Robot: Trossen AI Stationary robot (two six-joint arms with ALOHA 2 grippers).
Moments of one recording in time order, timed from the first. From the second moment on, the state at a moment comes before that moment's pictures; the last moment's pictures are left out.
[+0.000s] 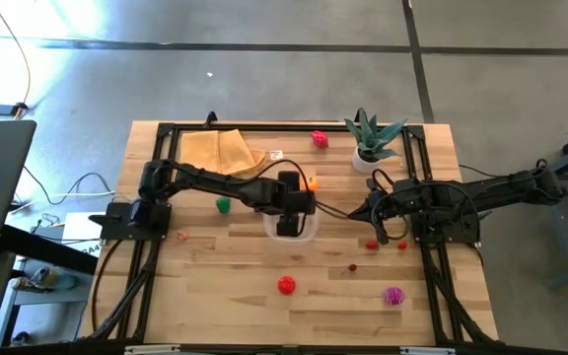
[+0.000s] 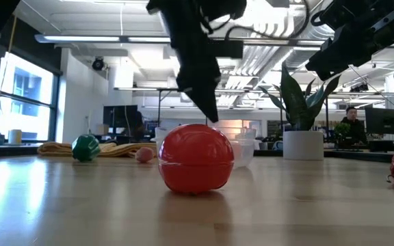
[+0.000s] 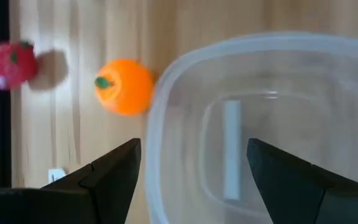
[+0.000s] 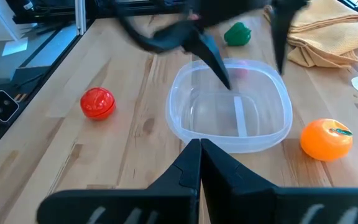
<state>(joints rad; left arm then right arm) 0.06 2.02 1.61 -0.77 -0.37 0.15 0.06 0.72 0.38 -0.10 -0.06 0.07</state>
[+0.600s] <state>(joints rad) -0.10 1.73 1.66 -1.19 -0.64 0.11 0.06 0.70 0.38 -0.12 -0.06 0.08</state>
